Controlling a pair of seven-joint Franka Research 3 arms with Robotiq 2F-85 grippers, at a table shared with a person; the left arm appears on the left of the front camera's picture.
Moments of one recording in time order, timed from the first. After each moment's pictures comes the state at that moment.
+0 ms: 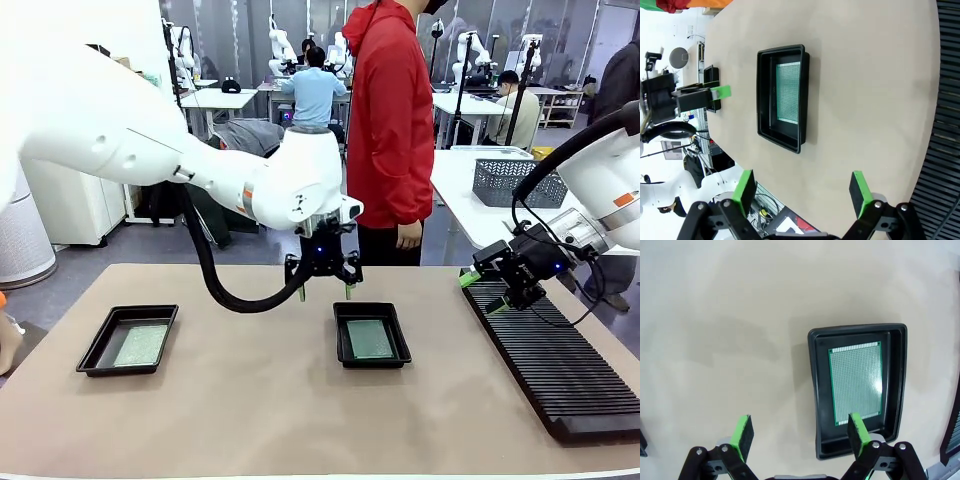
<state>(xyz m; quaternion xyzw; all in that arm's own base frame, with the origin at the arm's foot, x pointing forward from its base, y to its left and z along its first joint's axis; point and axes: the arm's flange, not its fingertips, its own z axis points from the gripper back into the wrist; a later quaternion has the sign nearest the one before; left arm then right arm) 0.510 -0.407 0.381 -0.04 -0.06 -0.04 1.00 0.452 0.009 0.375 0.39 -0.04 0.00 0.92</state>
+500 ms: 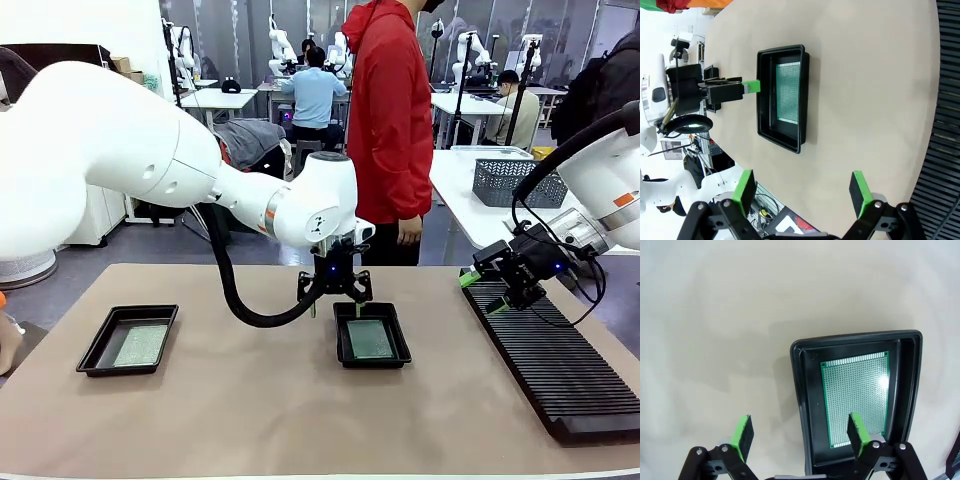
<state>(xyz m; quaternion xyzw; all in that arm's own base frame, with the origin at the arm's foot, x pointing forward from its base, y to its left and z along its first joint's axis) 0.523 -0.431 0.335 -0.03 -0.04 -0.04 1.00 0.452 0.009 0.375 0.39 -0.04 0.00 0.92</state>
